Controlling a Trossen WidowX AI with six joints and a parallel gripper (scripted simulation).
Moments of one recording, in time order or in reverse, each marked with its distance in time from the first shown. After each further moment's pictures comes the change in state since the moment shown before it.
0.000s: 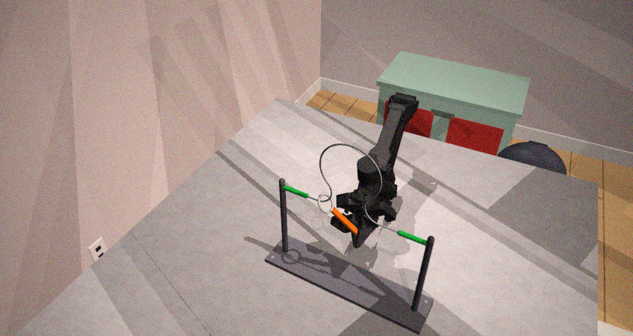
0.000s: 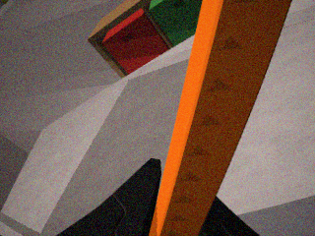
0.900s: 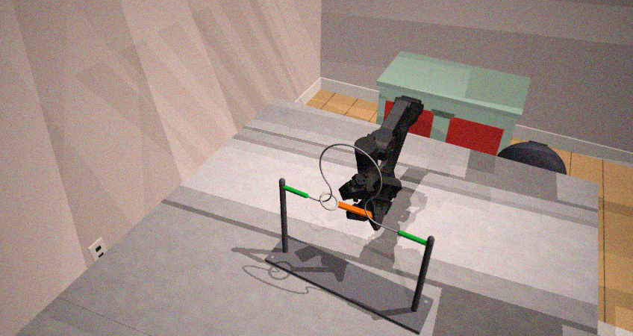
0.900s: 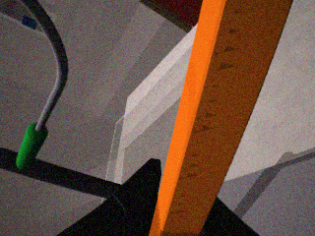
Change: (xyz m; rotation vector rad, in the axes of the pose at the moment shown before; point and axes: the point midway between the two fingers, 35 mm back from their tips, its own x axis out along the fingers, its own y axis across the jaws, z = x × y) arm -0.035 0.054 0.007 0.312 0.241 0.164
